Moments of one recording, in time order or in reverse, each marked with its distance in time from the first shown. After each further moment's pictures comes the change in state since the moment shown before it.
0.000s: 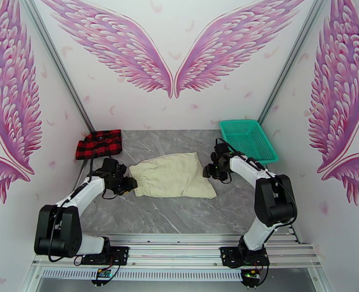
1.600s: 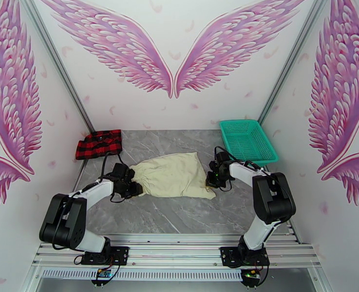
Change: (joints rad) left arm -0.080 0.081 -0.056 0.210 0.001 -0.003; right arm -0.026 0.029 -0.097 0.129 -0.140 -0.004
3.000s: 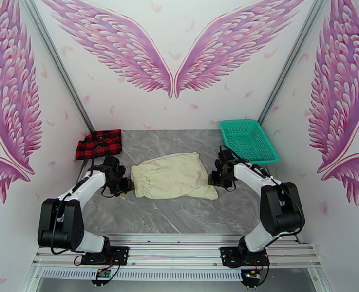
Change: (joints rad) left arm 0.213 -0.048 0.192 -0.352 0.006 0.114; right arm 0.047 -0.177 0.015 -0.121 0.190 -0.016
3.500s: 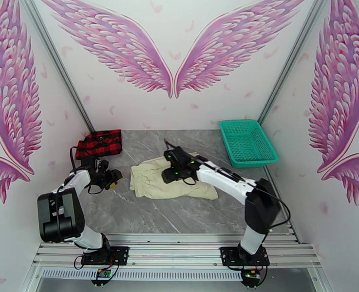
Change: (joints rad) left arm 0.269 0.119 0.009 0.204 0.201 0.026; right arm 0.676 0.344 0.544 0.100 0.189 0.019
